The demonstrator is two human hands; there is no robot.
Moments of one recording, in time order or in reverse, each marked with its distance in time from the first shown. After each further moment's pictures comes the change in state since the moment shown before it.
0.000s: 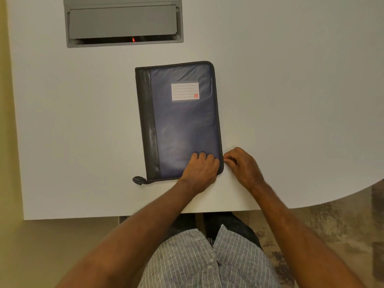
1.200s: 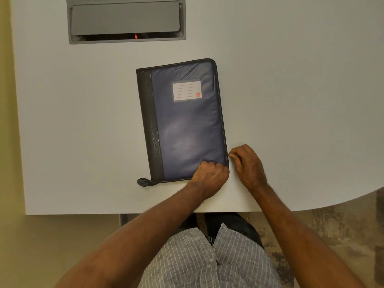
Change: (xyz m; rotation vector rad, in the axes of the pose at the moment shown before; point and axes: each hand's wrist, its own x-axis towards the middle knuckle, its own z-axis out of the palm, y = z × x) left_hand 0.007 0.028 -0.010 0.115 -0.062 0.089; right_hand 0.002 0.015 0.002 -0.016 0.182 -0.045
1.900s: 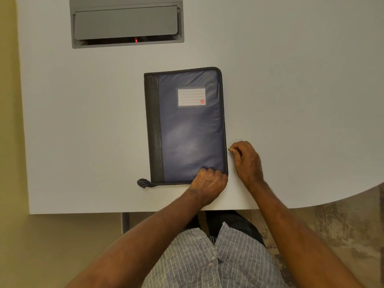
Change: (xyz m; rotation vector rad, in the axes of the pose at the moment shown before) left_hand -0.021 0.020 0.005 0.014 -0.043 0.019; right_hand 0.002 -0.011 -0.001 0.070 0.089 0.123
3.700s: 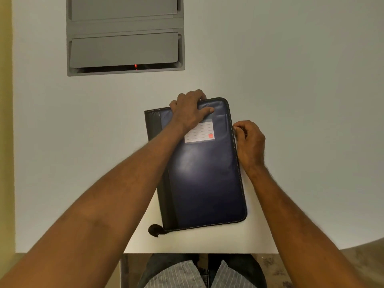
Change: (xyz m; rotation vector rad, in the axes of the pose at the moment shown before) left_hand 0.172 -0.253 -0.076 -0.779 0.257 -0.611; right_hand 0.164 -0.035 0.003 0.149 0.161 0.106
